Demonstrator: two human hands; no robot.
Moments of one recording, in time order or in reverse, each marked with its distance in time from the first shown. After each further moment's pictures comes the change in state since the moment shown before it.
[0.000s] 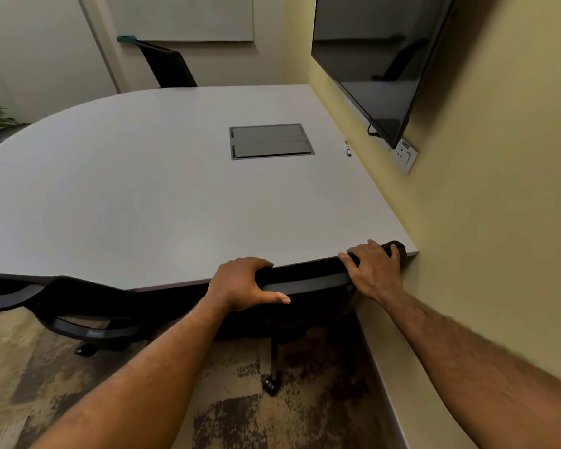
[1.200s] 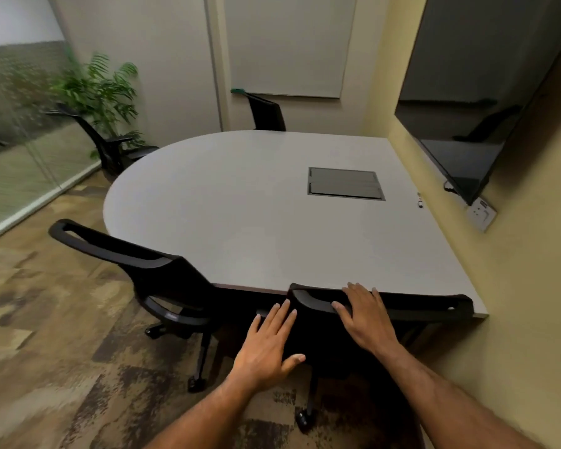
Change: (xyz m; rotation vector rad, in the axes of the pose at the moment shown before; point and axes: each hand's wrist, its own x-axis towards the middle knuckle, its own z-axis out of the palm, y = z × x) left_hand -0.149 -0.032 0.048 0.272 0.066 -0.093; right_hand -0.069 -0.123 0.012 0.164 -0.035 -0.382
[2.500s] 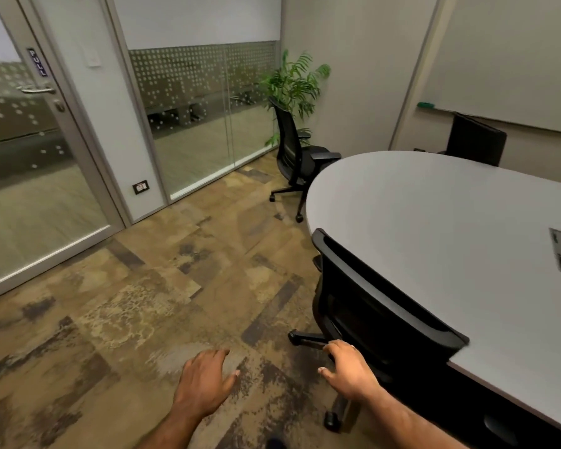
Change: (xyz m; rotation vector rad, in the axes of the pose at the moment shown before) left_hand -0.338 -0.543 -0.043 -0.182 0.012 -0.895; right_hand 0.088 -0.551 0.287 -0.087 -0.611 -0.374
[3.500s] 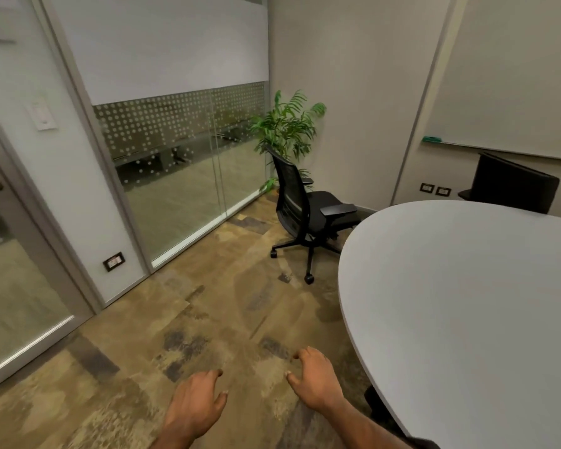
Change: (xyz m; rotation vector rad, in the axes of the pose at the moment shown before) left_hand 0.456 -0.113 -0.175 -0.001 0.057 0.034; right_hand 0.468 -0.163 -0.131 0.170 0.172 -0.035
